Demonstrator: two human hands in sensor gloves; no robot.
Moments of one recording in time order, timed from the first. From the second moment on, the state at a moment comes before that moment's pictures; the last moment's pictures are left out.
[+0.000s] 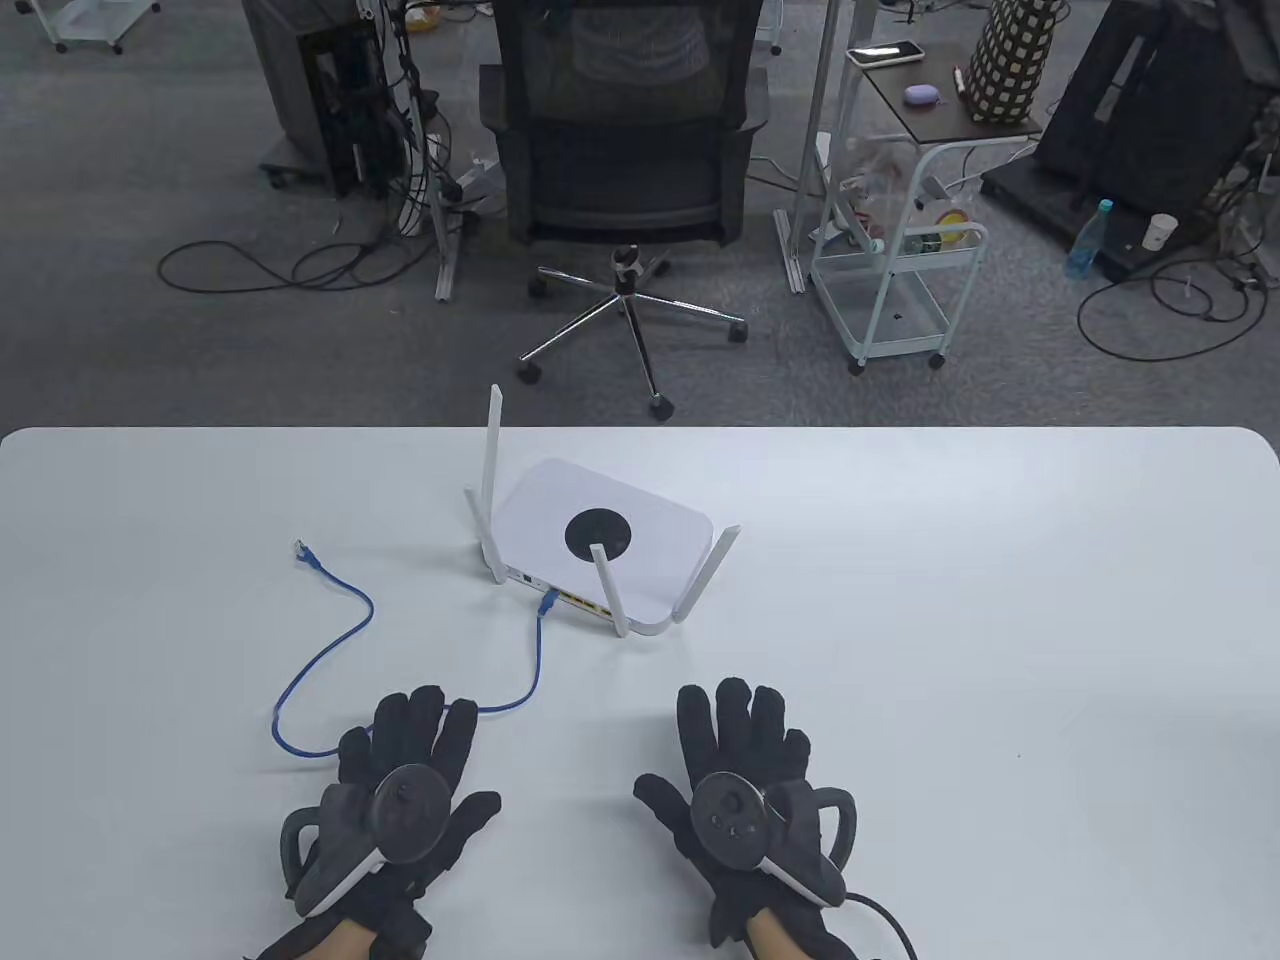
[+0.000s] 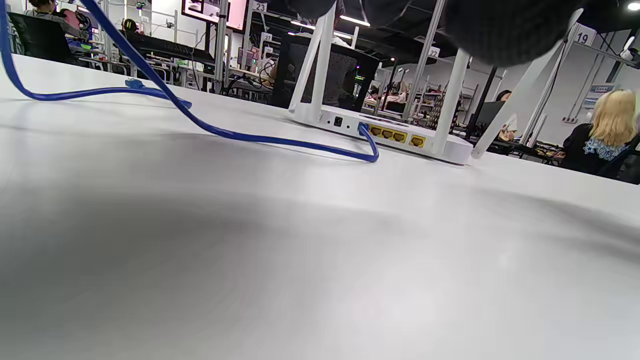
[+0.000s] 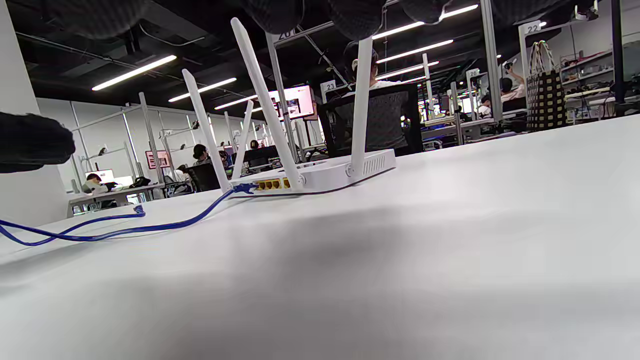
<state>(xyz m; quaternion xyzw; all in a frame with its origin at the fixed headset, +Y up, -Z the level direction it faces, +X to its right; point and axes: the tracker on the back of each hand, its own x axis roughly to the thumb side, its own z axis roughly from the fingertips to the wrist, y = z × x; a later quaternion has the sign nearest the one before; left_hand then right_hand) -0.237 -0.741 -0.262 -0.03 -0.05 0.08 1.00 0.066 -0.724 -0.265 0.12 -0.06 0.98 0.14</state>
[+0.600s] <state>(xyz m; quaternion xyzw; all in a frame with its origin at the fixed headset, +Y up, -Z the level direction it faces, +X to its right) -0.239 -0.739 -0.263 -0.03 -0.04 0.09 0.99 0.067 -0.731 -0.280 0.10 -0.02 0.99 0.14</state>
